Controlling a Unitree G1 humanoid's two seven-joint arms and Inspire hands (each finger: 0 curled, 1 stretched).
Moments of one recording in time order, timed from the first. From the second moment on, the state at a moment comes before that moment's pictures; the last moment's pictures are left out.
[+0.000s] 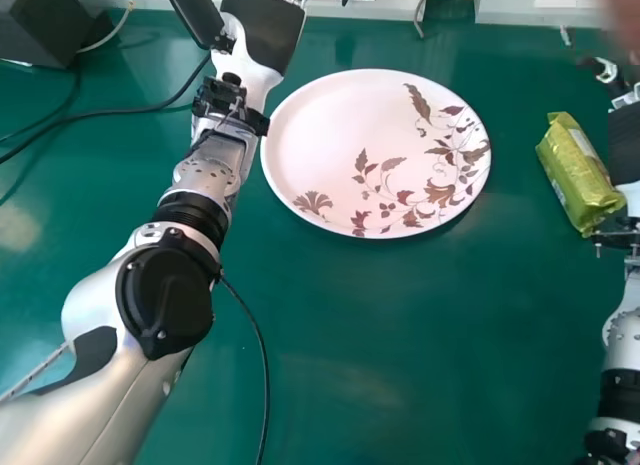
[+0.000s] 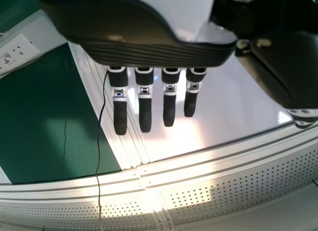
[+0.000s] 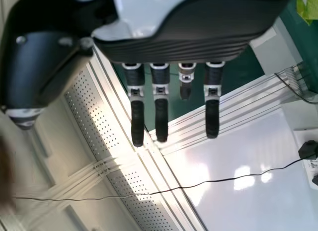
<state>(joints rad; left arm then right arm) -1.31 0.02 0.80 1.32 -0.69 -0.02 -0.82 -0.46 -0.32 -0.53 0.34 0.69 -0.26 0.63</state>
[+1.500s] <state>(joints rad) -1.32 0.02 0.80 1.32 -0.69 -0.02 -0.82 -0.46 -0.32 -0.53 0.33 0.68 -0.26 0.61</state>
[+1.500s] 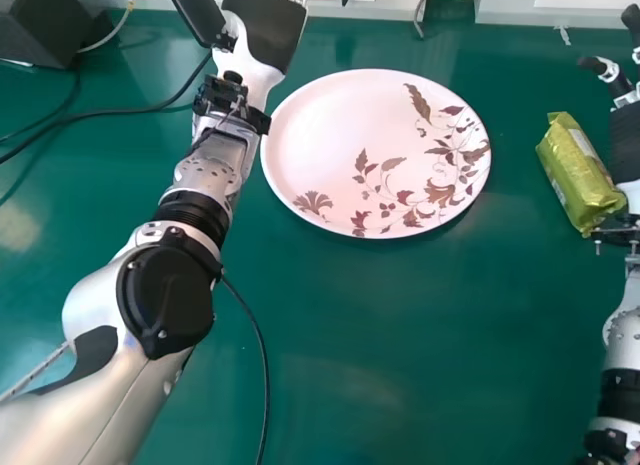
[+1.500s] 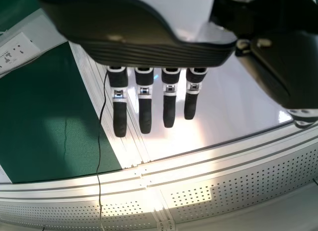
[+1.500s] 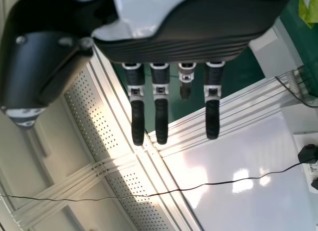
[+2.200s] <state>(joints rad) -1.32 0.02 0.80 1.32 -0.69 -0.02 -0.82 -0.40 -0.31 -0.49 0.17 0.49 -0.30 0.42</state>
